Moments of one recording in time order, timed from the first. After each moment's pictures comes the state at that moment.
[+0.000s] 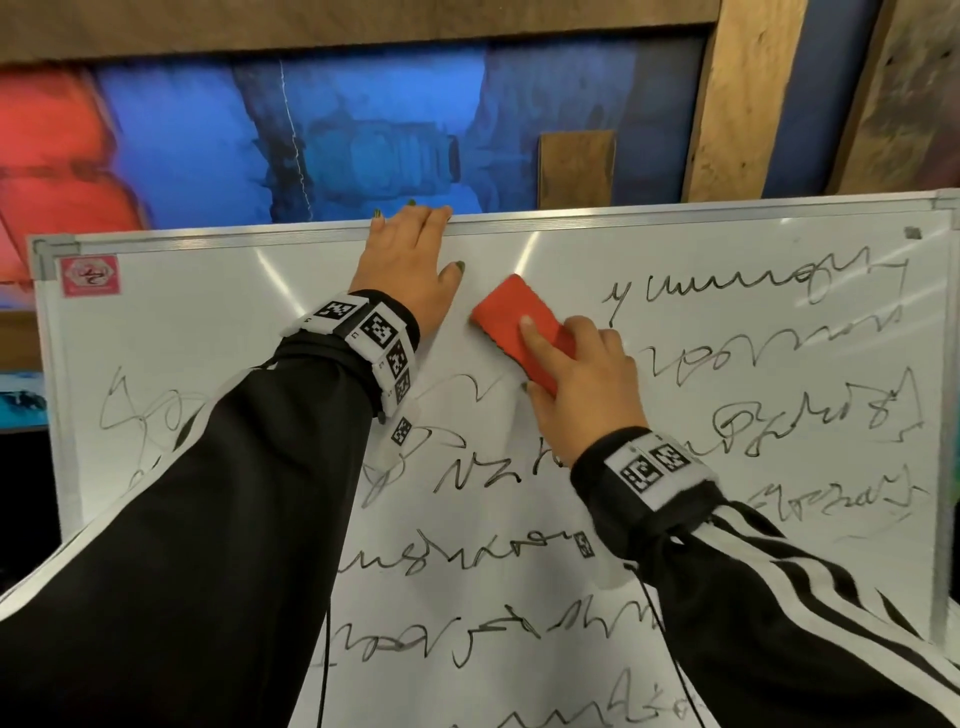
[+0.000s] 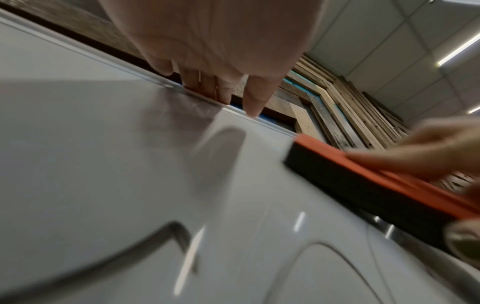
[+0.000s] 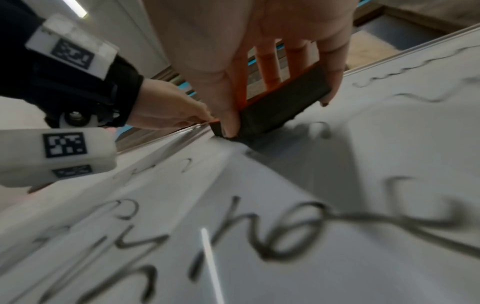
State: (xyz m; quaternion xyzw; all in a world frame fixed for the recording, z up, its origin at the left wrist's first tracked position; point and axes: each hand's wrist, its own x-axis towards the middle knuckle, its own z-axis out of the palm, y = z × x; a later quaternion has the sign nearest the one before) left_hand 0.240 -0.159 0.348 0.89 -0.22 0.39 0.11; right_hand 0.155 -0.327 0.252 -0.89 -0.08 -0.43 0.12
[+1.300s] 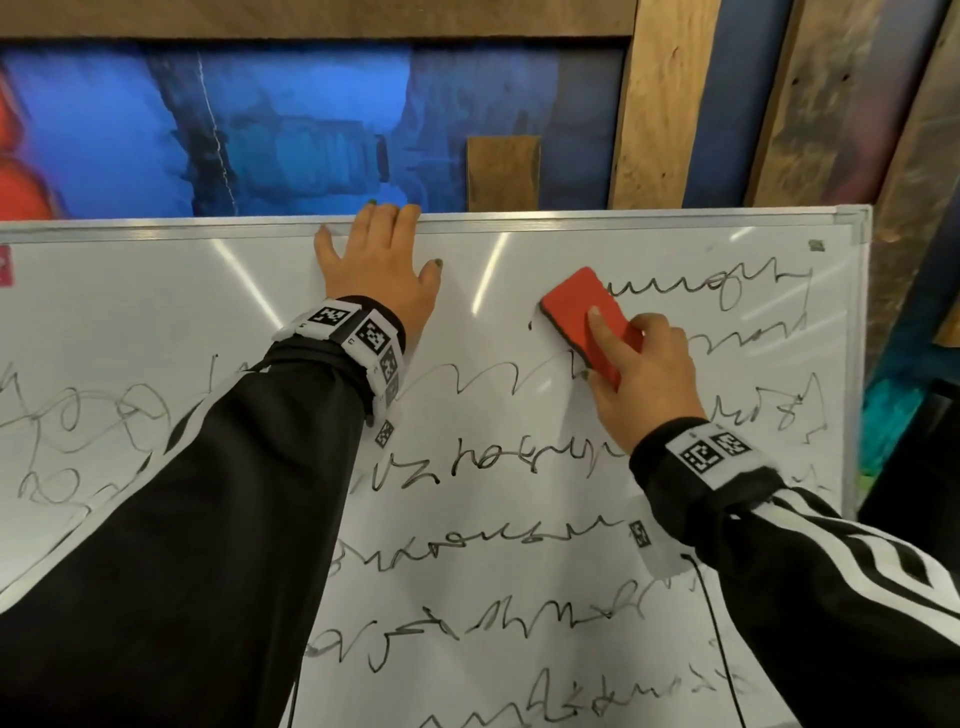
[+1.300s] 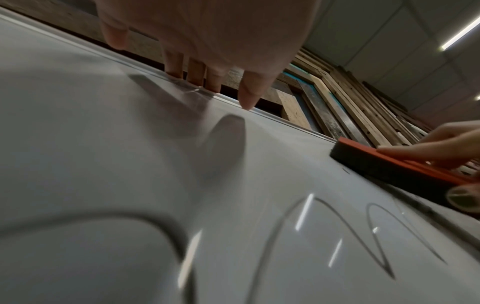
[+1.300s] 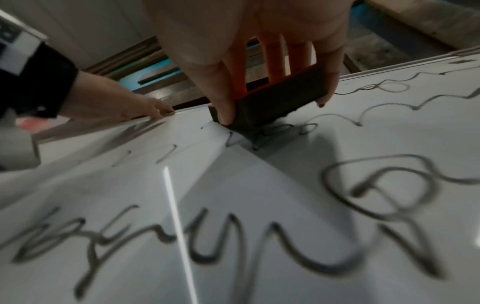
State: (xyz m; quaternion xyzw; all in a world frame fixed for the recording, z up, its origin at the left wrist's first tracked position) left_hand 0.235 -0.224 0.335 0.90 -0.11 0.42 0.09; right_hand 0.144 -0.454 0.249 -0.88 -0.01 -0.45 0.11
